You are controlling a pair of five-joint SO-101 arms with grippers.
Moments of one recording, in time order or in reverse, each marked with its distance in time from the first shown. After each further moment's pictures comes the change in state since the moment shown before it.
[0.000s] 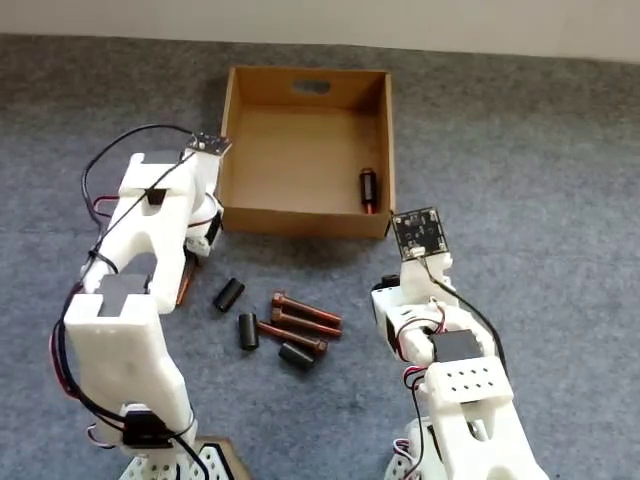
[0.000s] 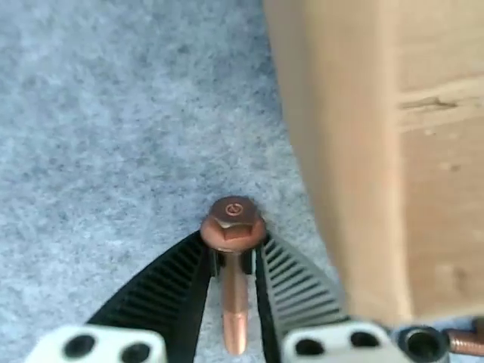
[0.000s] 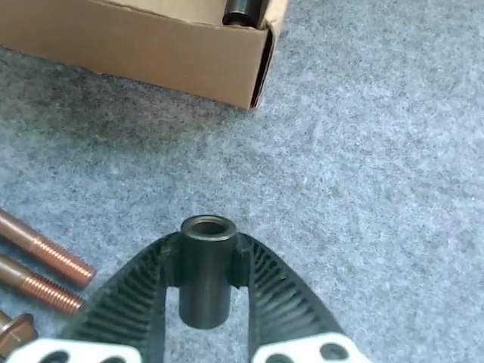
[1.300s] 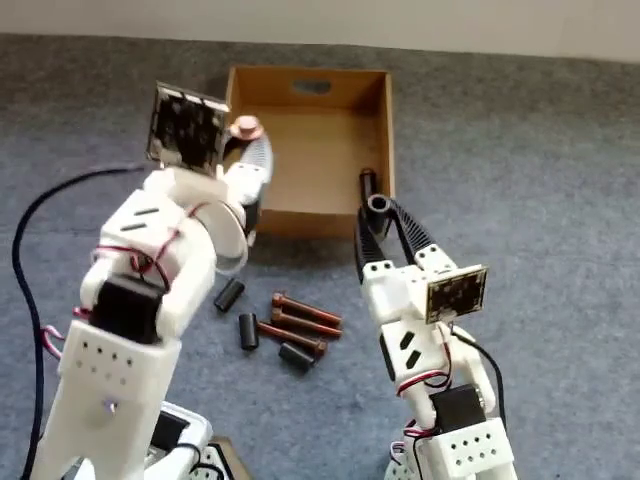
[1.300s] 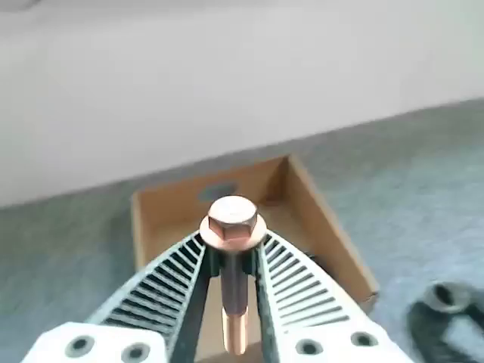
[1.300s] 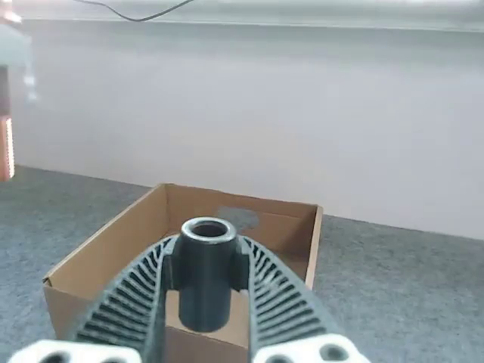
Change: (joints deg) left arm 23.7 -78.0 28.2 -29.3 13.1; right arm -7.4 -35.9 14.3 -30.2 -5.2
